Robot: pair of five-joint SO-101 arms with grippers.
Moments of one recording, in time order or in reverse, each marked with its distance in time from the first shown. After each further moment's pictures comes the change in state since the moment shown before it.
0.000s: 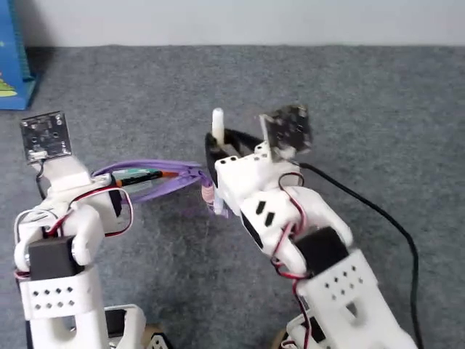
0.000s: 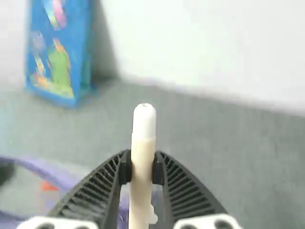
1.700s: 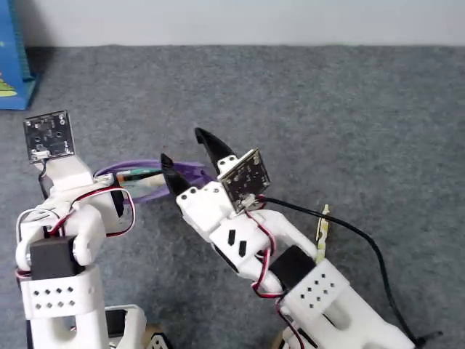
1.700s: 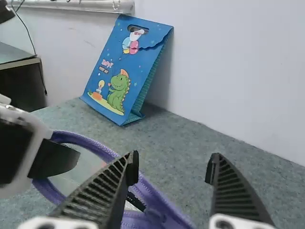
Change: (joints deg) left arm 0.3 0.1 0.1 0.0 0.3; right arm -11.9 -1.4 15.9 -21.5 7.9
